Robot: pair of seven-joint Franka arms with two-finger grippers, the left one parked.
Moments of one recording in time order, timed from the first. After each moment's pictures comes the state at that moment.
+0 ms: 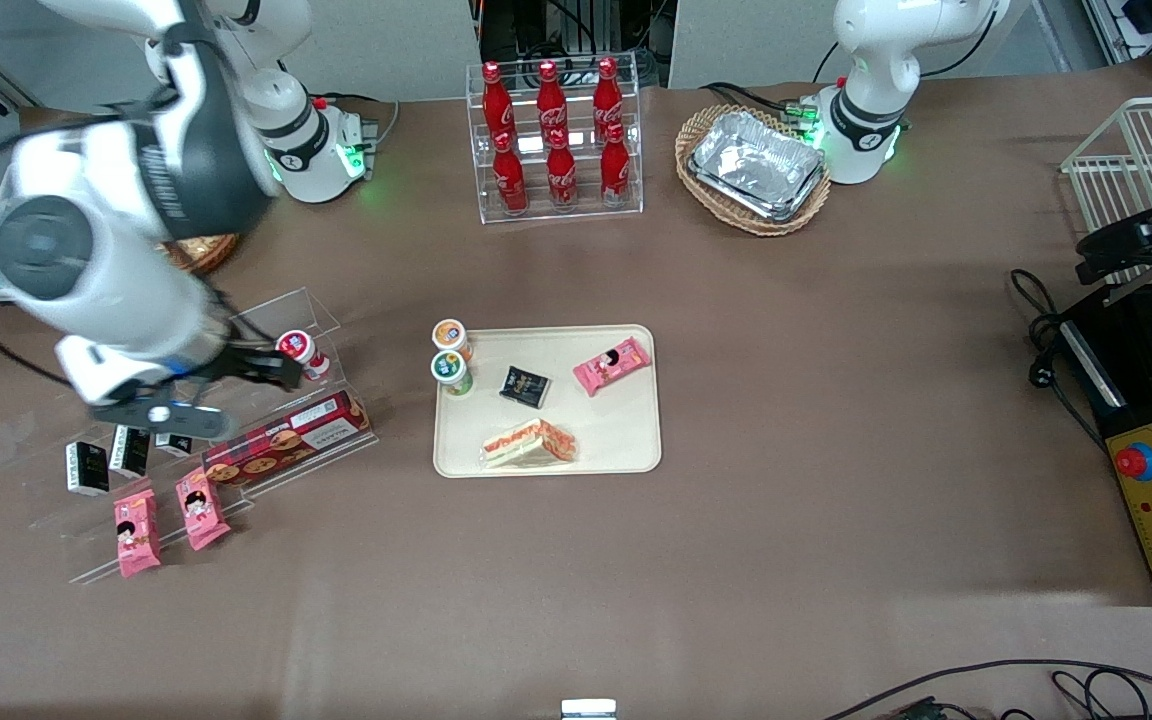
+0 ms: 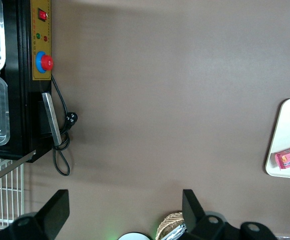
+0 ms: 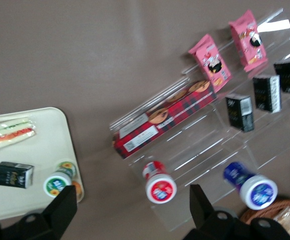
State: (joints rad) arm 0.62 0.21 -0.42 -1.56 0.00 1.65 0.36
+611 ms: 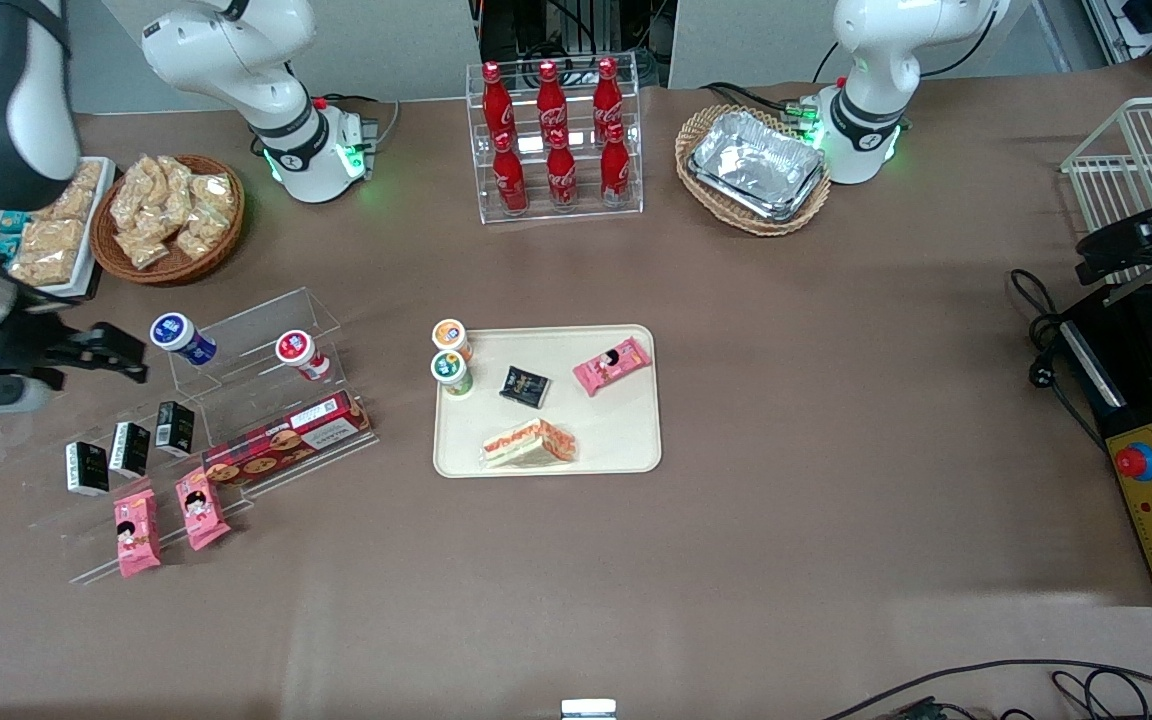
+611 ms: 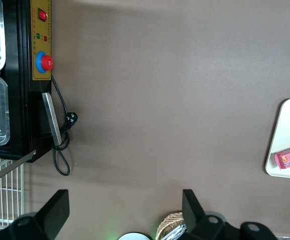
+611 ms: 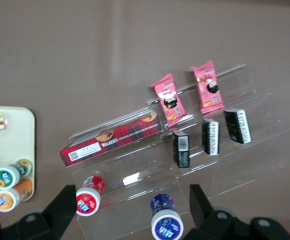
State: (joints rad) arm 0.38 0.04 -0.42 -1.68 0.00 1.77 -0.09
